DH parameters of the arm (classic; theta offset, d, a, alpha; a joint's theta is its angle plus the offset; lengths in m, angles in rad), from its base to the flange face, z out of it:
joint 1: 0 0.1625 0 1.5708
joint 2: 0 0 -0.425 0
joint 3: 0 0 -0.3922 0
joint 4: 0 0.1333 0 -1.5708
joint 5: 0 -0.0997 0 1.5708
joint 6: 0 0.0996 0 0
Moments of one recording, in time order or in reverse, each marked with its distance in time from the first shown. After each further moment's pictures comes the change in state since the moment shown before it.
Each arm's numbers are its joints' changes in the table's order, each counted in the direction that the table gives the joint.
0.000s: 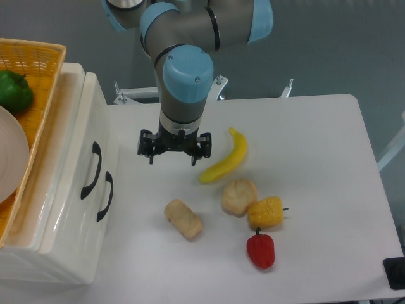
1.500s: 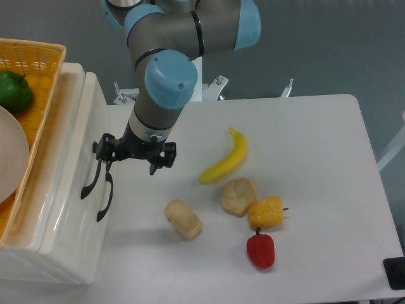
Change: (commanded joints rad) arm -0.054 -0.029 0.052 -0.035 0.167 -0.112
